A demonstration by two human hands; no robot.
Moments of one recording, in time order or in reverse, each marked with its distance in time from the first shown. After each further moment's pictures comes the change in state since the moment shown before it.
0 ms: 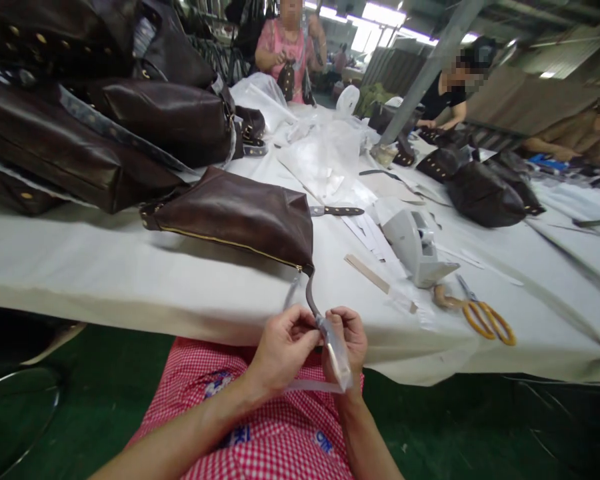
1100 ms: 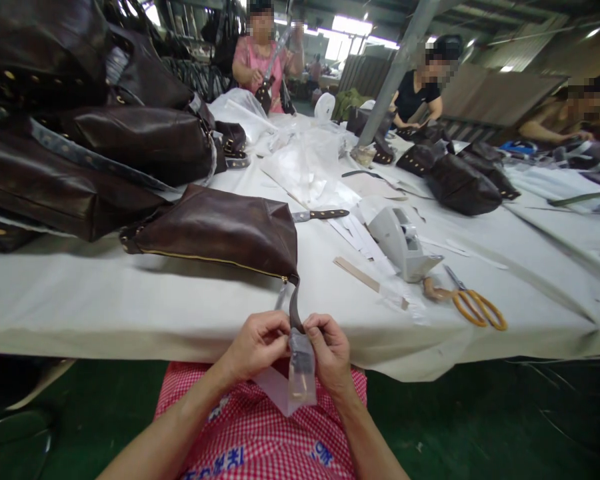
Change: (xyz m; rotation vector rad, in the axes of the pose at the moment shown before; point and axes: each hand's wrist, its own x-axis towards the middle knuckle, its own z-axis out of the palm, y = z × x) left_hand 0.024 0.013 -0.045 0.531 -0.277 0.302; right_hand 0.002 -0.006 0.004 -0.039 -0.303 0.003
